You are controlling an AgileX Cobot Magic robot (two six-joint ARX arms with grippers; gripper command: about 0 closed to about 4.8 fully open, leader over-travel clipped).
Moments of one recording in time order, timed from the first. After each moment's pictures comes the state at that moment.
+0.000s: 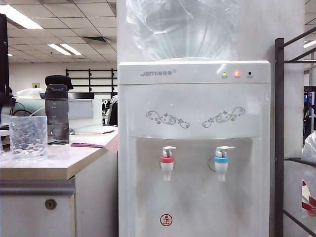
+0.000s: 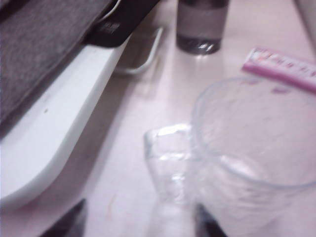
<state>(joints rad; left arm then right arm) 0.10 1.51 0.55 0.61 -0.08 0.02 0.50 1.05 0.97 -0.17 -0.33 -0.15</state>
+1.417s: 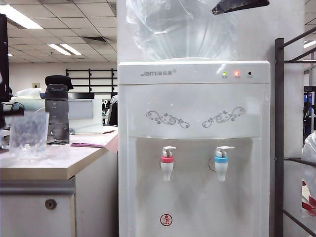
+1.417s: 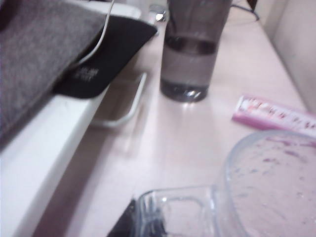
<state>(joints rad) 0.15 1.82 0.68 0.96 0.07 0.01 0.50 1.09 0.97 -0.19 -0.31 -0.15</state>
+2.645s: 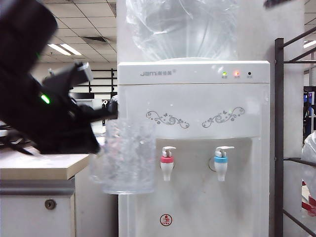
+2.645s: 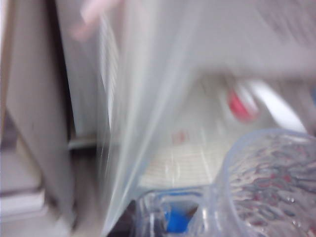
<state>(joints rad) -0.68 1.50 0.40 0.64 -0.24 -0.34 0.50 0.82 0.90 -0.59 -0.24 -0.19</state>
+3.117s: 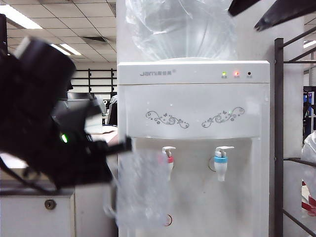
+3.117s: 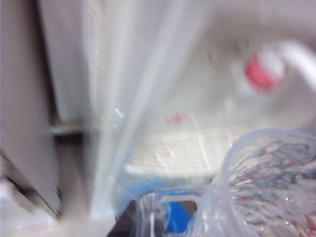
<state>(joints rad) -0.68 1.78 0.44 0.82 -0.18 -0.36 0.50 0.89 0.87 -0.53 -0.24 -0.19</state>
